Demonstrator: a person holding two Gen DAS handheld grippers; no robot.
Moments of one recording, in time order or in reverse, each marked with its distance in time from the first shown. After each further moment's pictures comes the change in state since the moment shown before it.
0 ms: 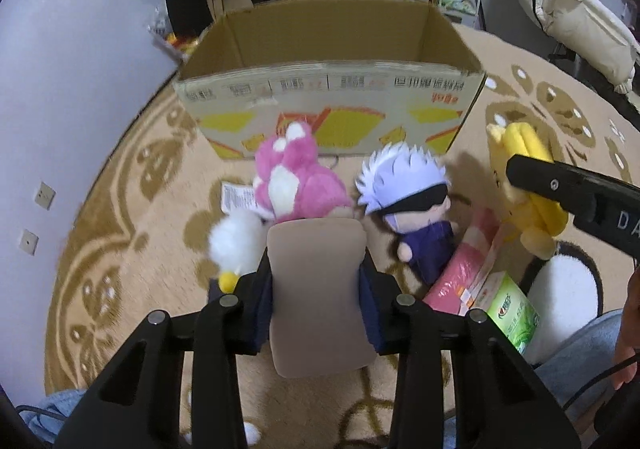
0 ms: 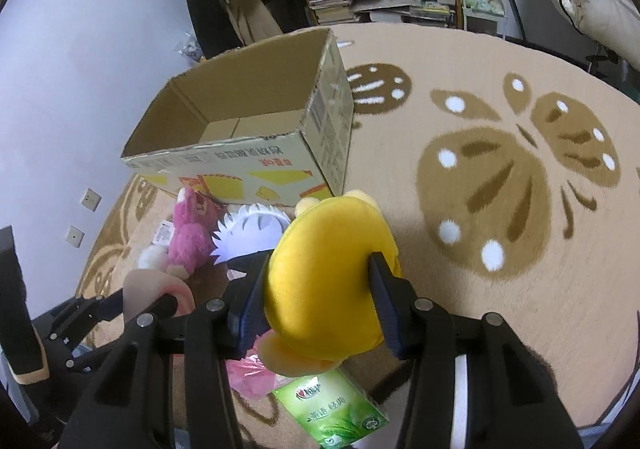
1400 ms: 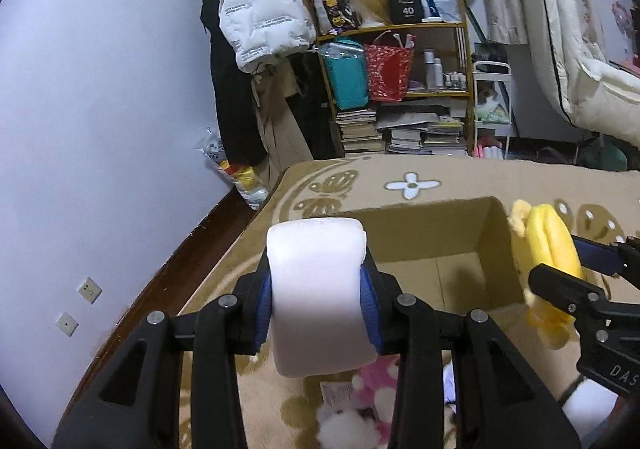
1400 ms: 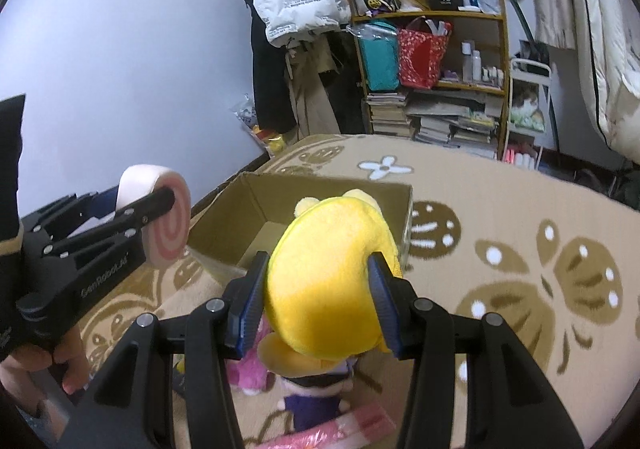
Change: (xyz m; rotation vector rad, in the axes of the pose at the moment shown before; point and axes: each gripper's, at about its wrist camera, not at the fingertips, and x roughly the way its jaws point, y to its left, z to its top) left arm -0.054 0.050 0.115 -0.004 -0.434 0.160; right arm -0.035 0.055 0.059 -0.218 -0.315 0.075
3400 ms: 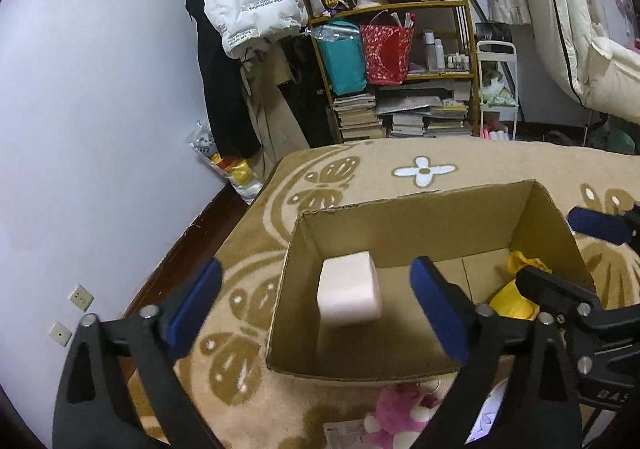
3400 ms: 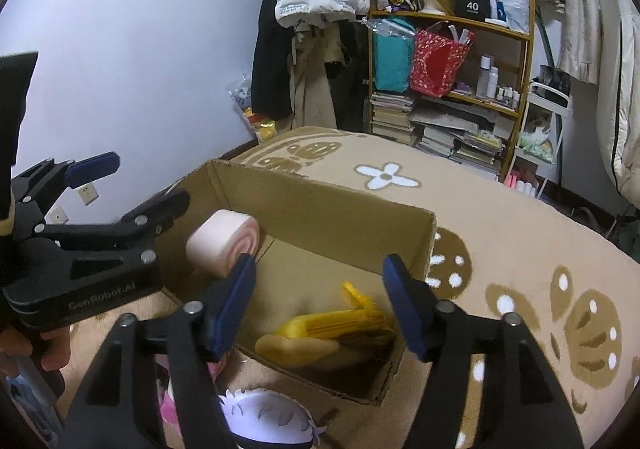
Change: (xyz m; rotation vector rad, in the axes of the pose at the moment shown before) left arm 0.074 -0.009 -0.009 0.043 0.034 0.004; right arm 0.085 -0.001 0.014 -0.129 0.018 -0.058
